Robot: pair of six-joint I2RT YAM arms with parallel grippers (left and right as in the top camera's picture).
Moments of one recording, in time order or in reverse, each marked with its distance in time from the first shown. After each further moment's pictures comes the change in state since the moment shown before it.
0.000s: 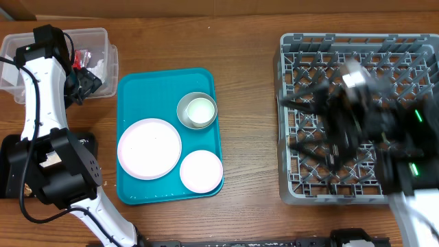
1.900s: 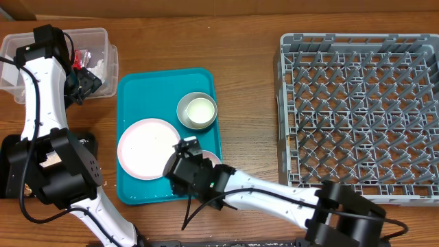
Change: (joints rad) left arm 0.000 0.000 0.000 0.000 0.000 0.000; right arm 1.098 0.790 0.054 -0.523 1.634 0.206
